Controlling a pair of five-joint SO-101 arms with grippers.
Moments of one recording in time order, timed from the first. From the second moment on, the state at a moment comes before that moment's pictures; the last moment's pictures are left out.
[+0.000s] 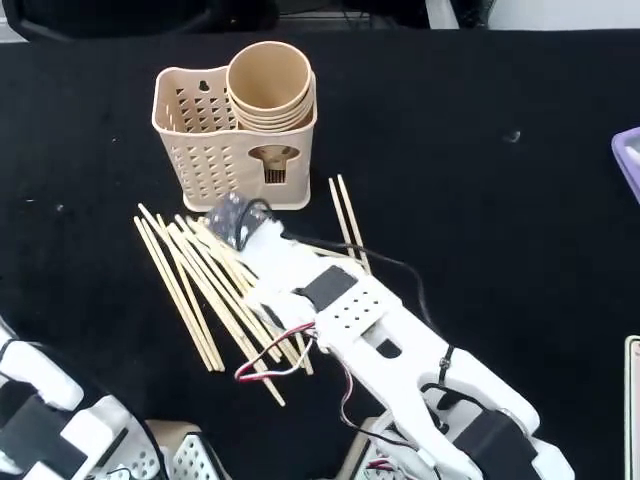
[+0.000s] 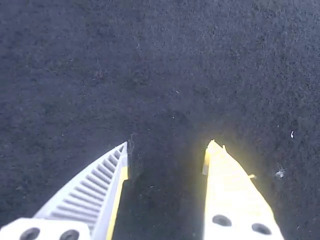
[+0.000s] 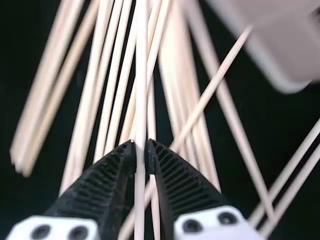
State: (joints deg) left arm -62.0 -17.2 40.7 43.6 35.5; right arm -40.4 -23.9 51.7 39.7 8.9
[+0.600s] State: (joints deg) left arm -62.0 -17.2 40.7 43.6 35.5; right arm -48.7 6.1 32.9 35.4 4.6
